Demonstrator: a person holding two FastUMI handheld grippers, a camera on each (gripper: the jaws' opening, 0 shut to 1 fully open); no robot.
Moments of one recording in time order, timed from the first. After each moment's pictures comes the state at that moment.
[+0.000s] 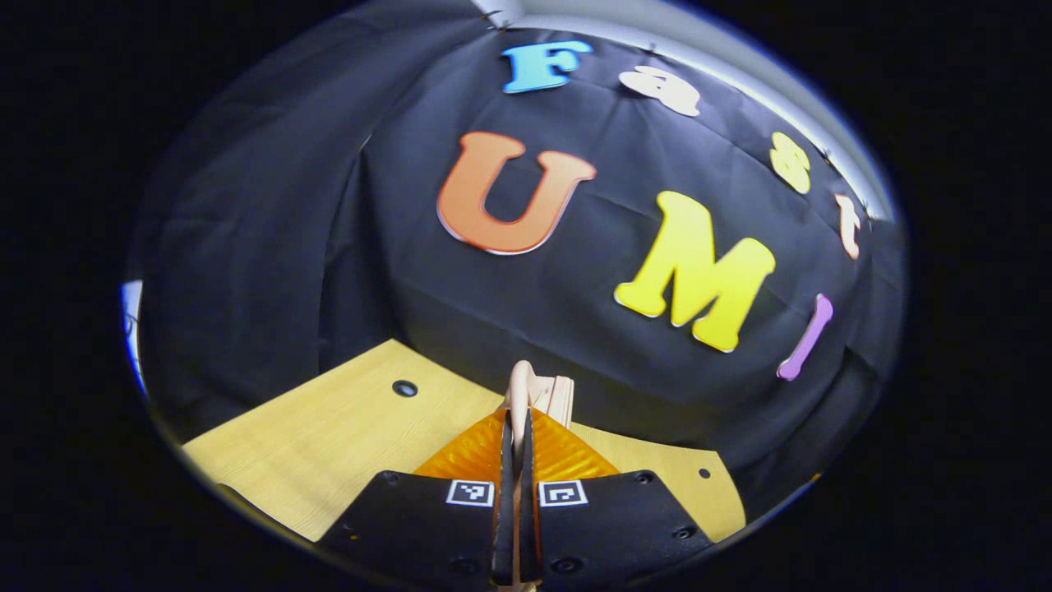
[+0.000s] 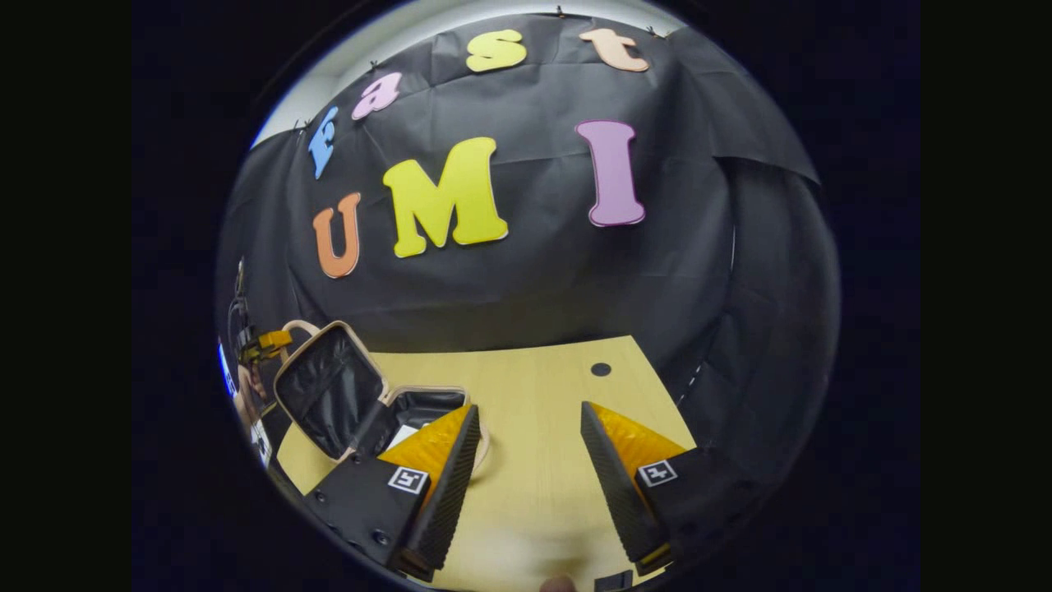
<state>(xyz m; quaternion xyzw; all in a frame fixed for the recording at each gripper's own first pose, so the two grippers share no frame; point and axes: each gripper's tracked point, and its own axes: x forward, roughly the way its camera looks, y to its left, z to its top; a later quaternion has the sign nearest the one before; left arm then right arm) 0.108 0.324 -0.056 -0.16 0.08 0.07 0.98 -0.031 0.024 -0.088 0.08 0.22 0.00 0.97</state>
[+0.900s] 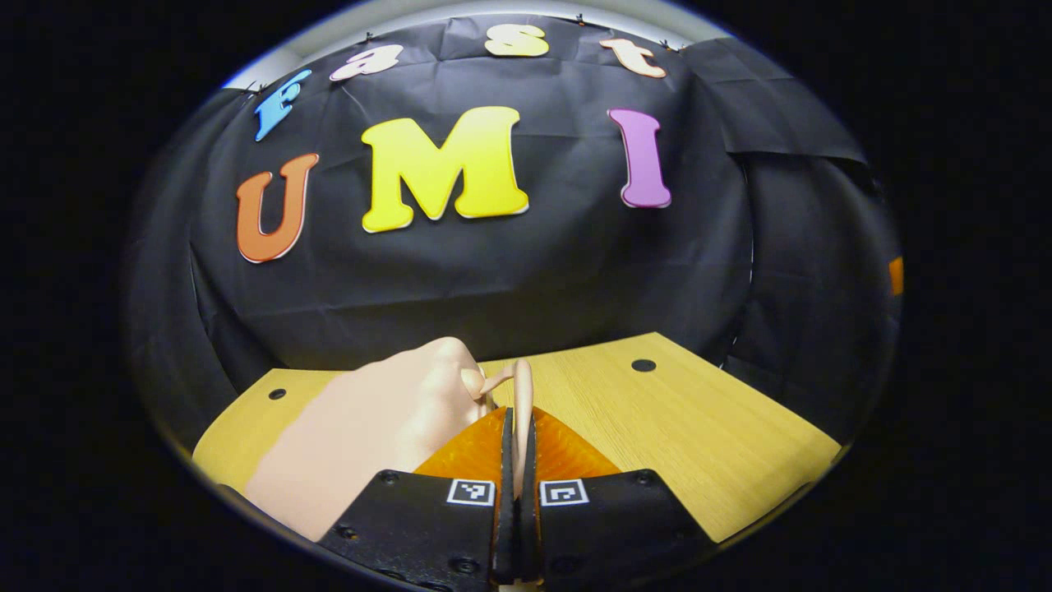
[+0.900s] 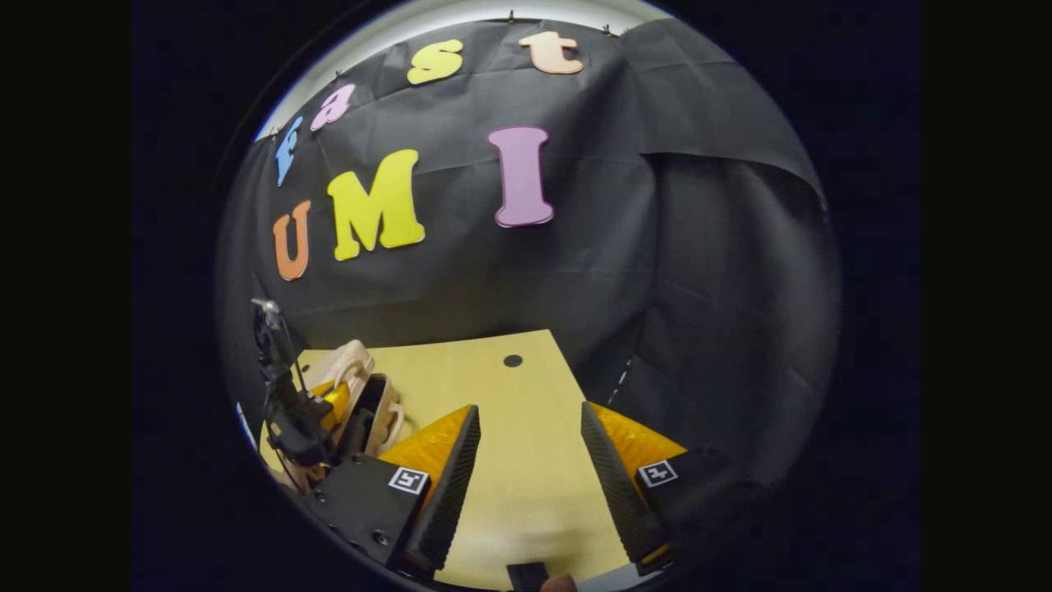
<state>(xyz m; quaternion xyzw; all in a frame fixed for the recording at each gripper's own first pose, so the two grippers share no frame) 0.122 -0.026 -0.199 0.06 0.13 -0.07 0.99 -0.091 -0.125 -0.079 0.05 0.24 -0.11 0.96</state>
